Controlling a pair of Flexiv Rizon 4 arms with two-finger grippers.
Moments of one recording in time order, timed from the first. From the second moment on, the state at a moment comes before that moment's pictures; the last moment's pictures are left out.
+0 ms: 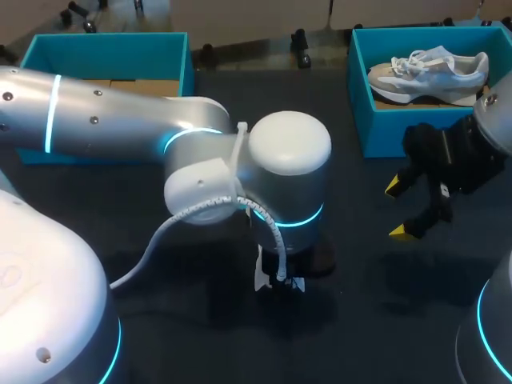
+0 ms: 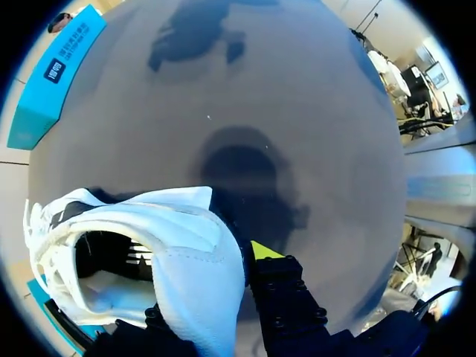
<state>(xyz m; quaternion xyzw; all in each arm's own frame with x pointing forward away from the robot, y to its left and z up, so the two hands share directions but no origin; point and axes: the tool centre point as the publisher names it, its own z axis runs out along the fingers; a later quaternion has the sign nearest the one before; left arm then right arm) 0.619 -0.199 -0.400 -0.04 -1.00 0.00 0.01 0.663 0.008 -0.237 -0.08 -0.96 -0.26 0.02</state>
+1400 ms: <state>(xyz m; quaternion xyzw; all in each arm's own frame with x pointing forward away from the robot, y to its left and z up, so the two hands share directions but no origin) 0.632 -0.173 -0.216 -0.09 -1.00 -0.01 0.03 0.663 0.008 -0.237 -0.08 -0.96 -0.26 0.02</state>
